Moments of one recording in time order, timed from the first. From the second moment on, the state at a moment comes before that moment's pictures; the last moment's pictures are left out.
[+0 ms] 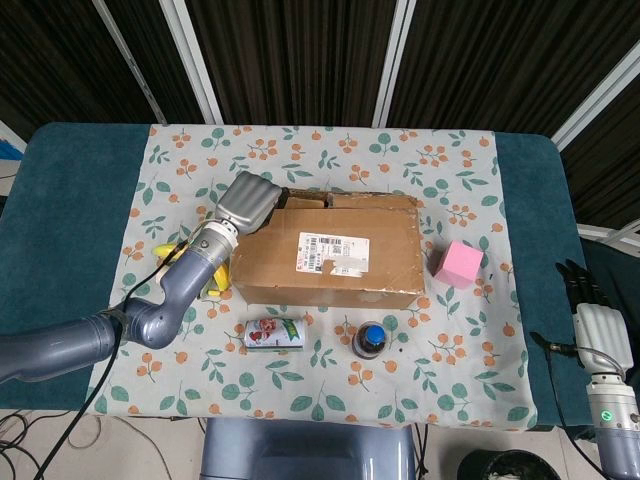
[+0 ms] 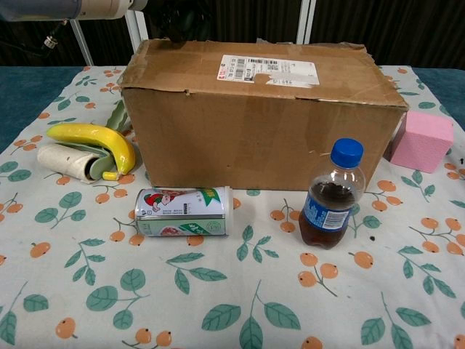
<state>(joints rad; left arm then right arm) -1.20 -1.40 -0.24 -1.39 0.76 0.74 0.52 0.15 -1.19 0.15 -1.52 -1.35 1.37 0.12</state>
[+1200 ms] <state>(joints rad) -1.20 -1.04 -0.47 -1.89 0.43 0.73 0.19 0.16 -1.20 0.14 -1.52 -1.35 1.35 0.11</state>
